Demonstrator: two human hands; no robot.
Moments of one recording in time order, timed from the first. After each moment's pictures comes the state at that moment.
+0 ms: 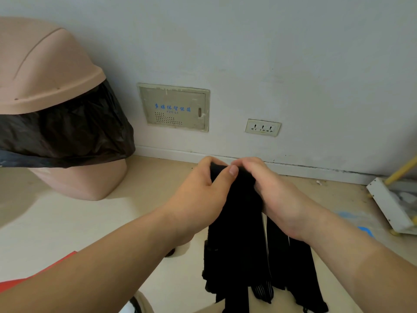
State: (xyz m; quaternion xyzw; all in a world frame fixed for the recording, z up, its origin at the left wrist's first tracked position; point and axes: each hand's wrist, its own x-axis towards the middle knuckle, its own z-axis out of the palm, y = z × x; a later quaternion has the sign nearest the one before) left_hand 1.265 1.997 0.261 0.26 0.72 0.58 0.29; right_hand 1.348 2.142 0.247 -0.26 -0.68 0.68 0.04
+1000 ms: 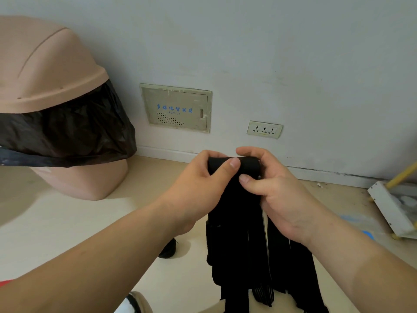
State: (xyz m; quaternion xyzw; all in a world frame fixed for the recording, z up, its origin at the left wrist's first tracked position) left_hand 1.251 2.000 0.265 0.22 0.68 0.62 0.32; right_hand 1.353 2.136 0.256 -0.19 -0.62 0.75 0.13
